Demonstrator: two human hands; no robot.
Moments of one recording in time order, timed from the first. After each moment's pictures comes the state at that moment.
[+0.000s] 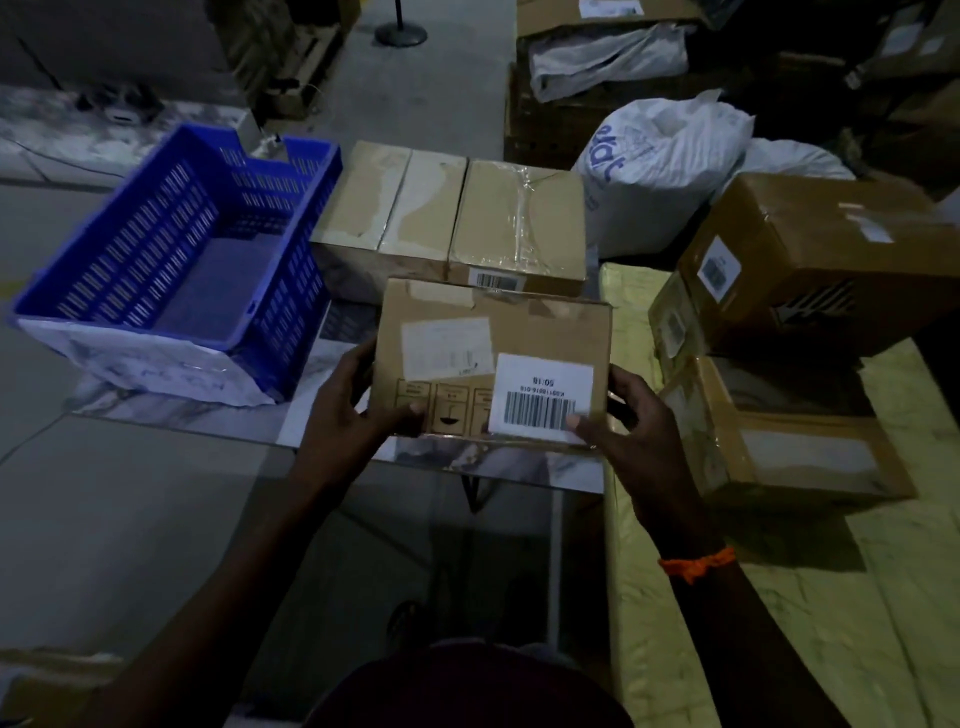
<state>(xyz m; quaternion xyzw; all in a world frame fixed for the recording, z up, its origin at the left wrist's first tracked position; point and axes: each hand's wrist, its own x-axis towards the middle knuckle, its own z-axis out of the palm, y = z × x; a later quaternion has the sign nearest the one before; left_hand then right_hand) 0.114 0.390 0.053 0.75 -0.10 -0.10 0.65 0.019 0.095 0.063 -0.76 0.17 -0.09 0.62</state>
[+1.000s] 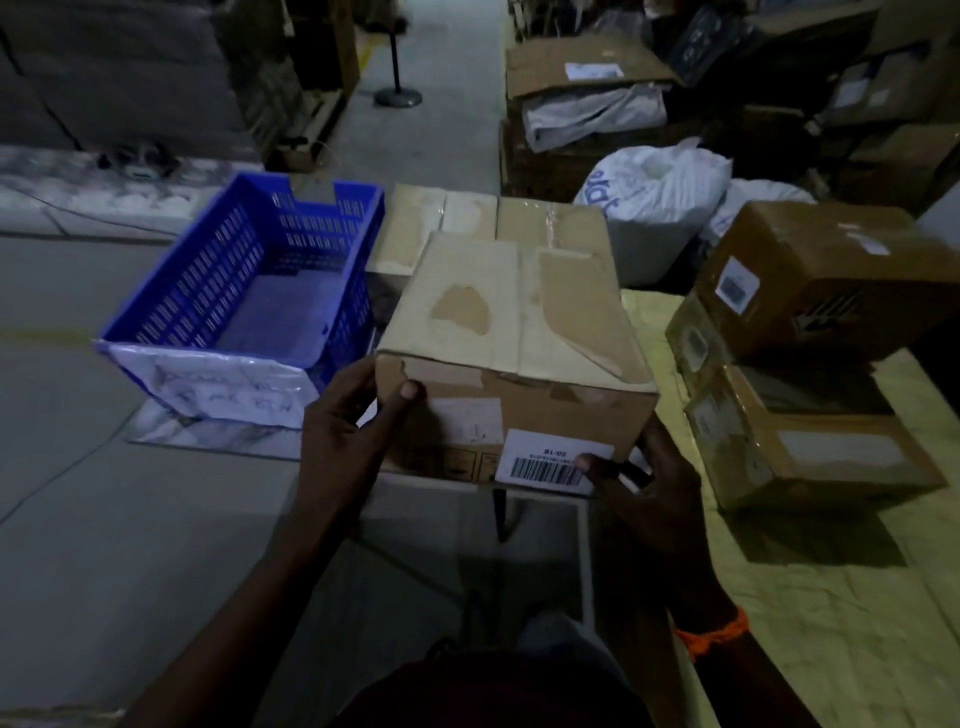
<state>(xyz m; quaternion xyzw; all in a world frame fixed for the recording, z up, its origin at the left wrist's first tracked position) 0.093 0.479 0.088 0.72 -0.11 0.04 0.69 -0.027 0.213 0.068 -0.82 0.11 -0.20 0.52</state>
